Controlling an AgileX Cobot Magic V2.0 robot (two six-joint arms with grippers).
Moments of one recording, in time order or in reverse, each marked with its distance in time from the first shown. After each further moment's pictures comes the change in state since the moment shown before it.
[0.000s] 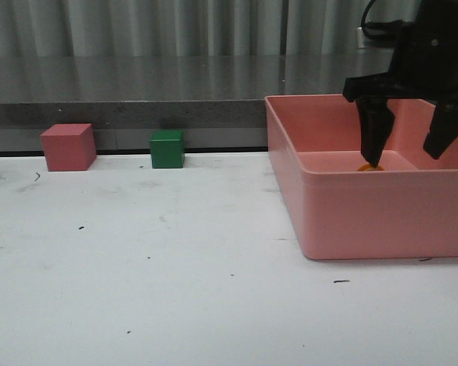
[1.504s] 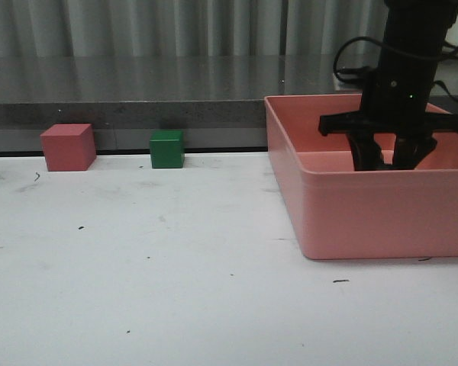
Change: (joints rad) left arm 0.000 0.000 0.000 0.000 0.000 0.000; right arm 0.025 0.141 -0.129 -0.005 0.084 0.050
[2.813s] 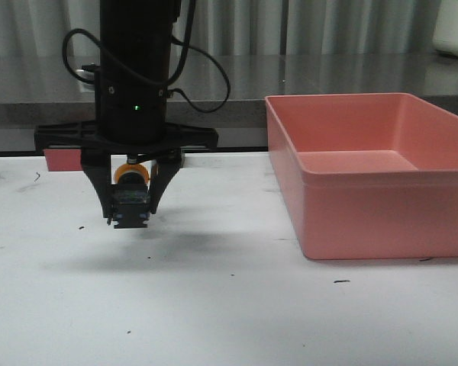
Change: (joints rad) left arm 0.000 0.000 0.000 0.000 0.000 0.000; right arm 0.586 0.332 -0.598 0.014 0.181 0.370
